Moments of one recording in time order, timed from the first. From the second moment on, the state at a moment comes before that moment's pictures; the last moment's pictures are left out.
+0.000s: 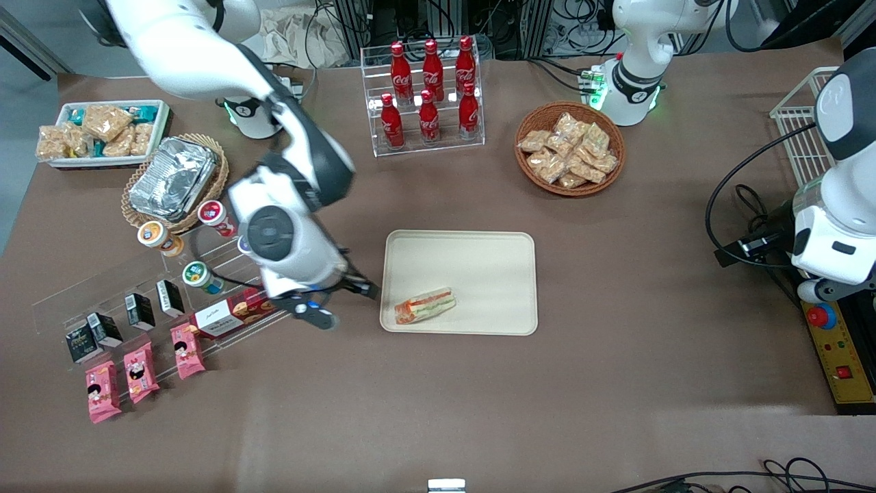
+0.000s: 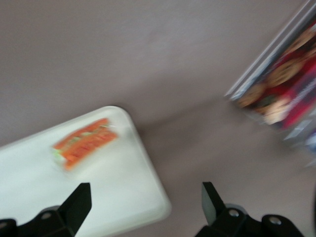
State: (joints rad) arm 0.29 0.45 0.17 -1.50 0.04 1.85 0.82
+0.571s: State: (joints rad) arm 0.02 0.23 0.13 -1.49 0.04 1.63 0.16
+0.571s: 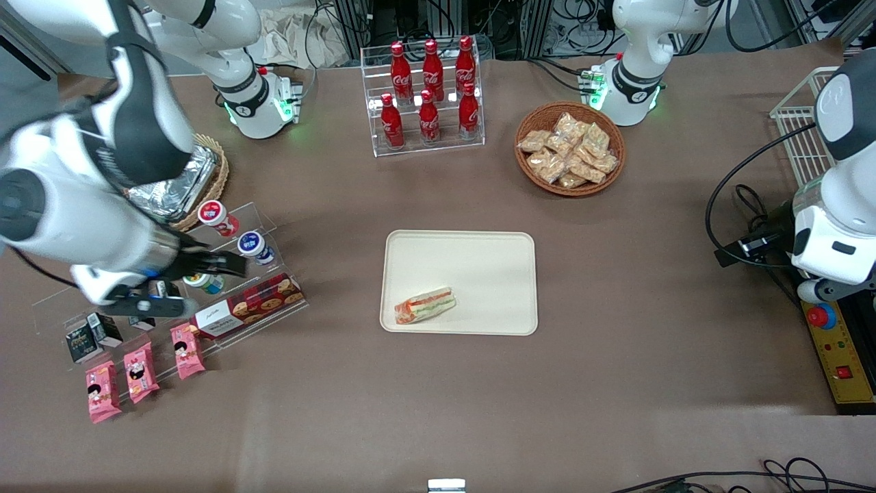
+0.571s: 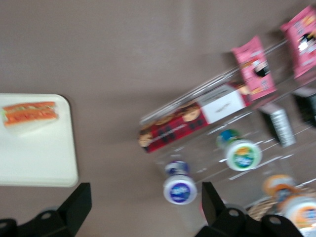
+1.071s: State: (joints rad) arm 0.05 0.14 -0.10 -1.48 0.04 1.54 -0.08
